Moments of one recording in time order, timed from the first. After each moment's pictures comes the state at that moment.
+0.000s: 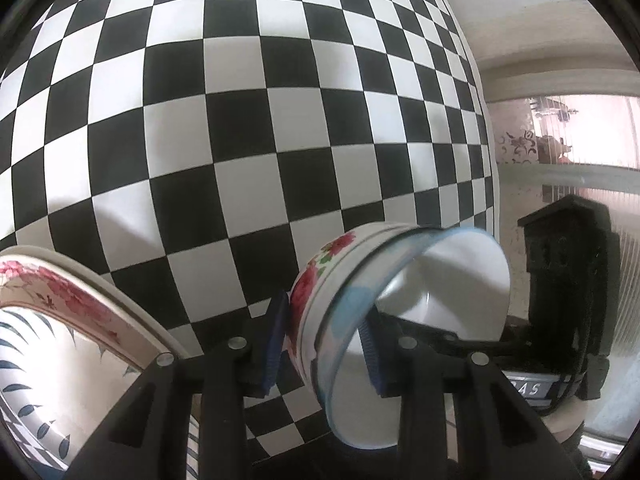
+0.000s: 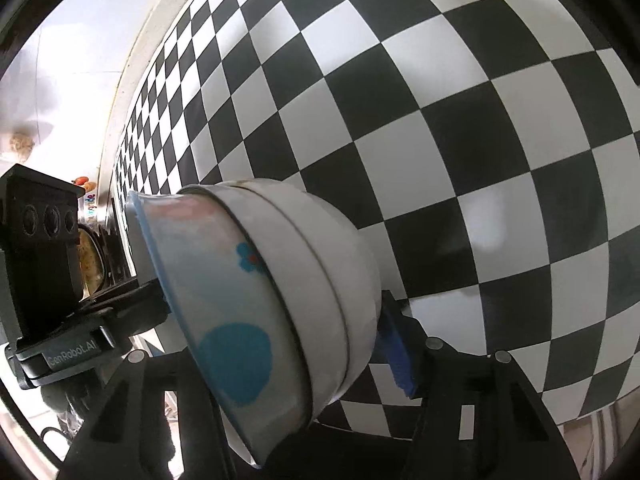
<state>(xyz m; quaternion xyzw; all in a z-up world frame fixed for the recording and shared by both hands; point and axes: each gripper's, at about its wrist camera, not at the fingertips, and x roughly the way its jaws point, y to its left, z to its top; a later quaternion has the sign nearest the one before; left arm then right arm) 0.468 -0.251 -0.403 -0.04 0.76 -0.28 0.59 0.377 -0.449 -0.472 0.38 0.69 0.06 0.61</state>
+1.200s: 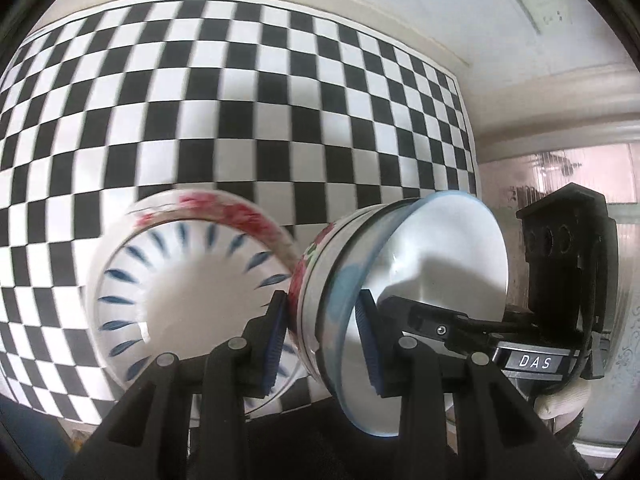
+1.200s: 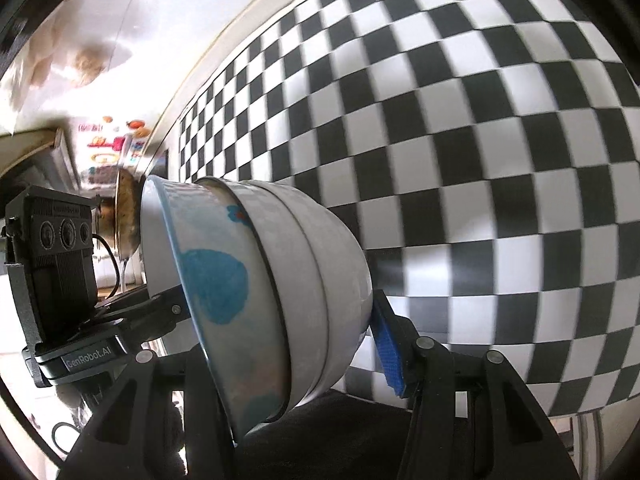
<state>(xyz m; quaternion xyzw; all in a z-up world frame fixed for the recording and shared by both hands) 0.455 -0.109 -0.308 -0.10 0.71 -0.23 0.66 0.414 -0.345 -0.376 0.33 0.67 0.15 0.65</state>
